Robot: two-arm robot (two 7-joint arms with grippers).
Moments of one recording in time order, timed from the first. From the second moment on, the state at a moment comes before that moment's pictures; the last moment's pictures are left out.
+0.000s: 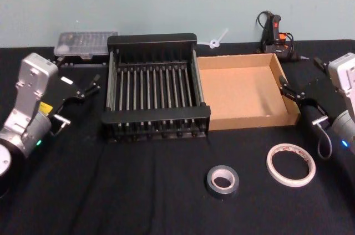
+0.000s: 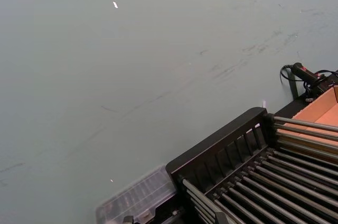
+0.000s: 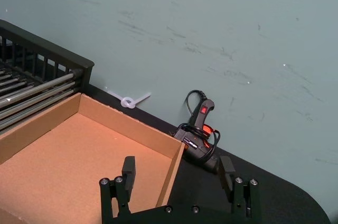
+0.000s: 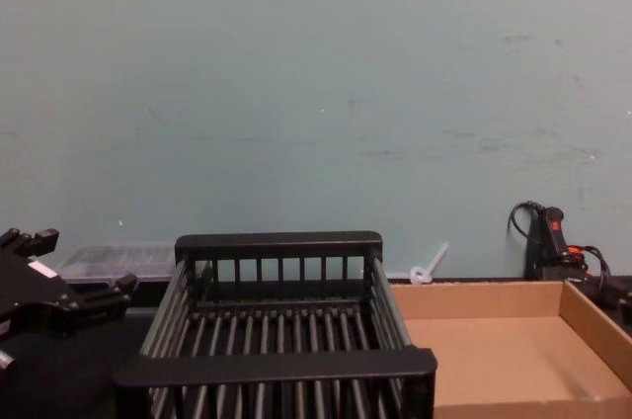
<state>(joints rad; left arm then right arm) -0.20 0.60 0.45 -1.41 -0.25 -0.12 0.03 0.20 0.60 -0.45 -1.41 0.25 -0.12 -0.03</state>
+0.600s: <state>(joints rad) -0.20 0.60 0.45 -1.41 -0.25 -0.12 0.03 0.20 0.60 -0.45 -1.41 0.25 -0.12 -0.03</state>
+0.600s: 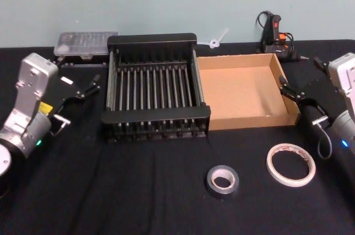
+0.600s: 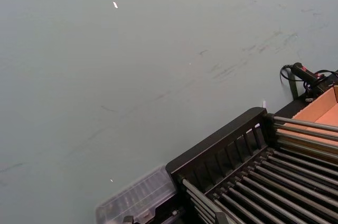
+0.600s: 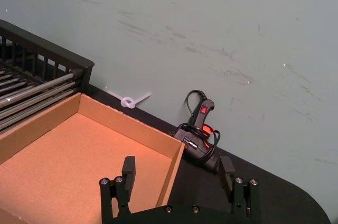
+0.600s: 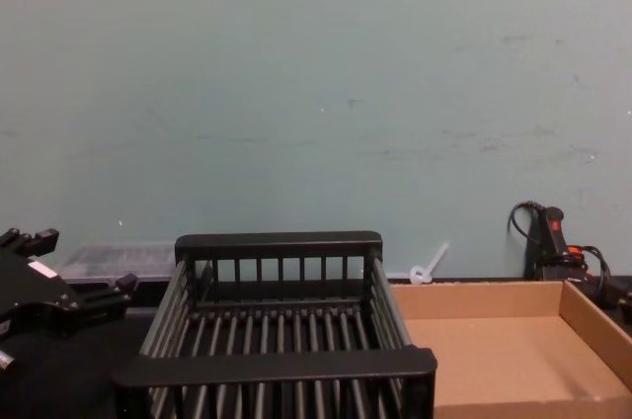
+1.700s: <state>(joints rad) -0.20 0.60 0.45 -1.41 -0.25 -0.12 0.03 0.15 0.63 -0.39 -1.49 0.28 -0.11 0.01</state>
